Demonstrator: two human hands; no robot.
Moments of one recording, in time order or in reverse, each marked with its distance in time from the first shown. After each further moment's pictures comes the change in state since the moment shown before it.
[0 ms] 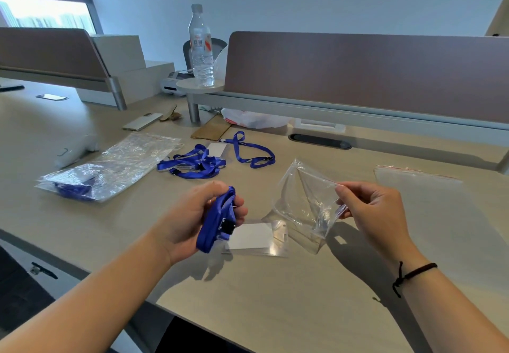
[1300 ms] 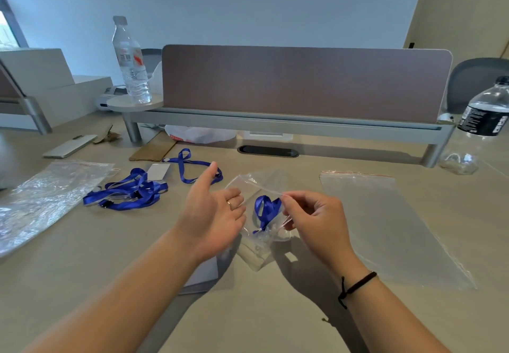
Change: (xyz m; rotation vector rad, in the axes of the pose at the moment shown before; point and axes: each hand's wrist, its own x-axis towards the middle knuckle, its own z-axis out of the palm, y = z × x) left_hand 0.077 -0.010 0.105 -0.233 -0.191 -0.179; right_hand 0.006 -0.002 -0.007 0.075 0.056 0.058
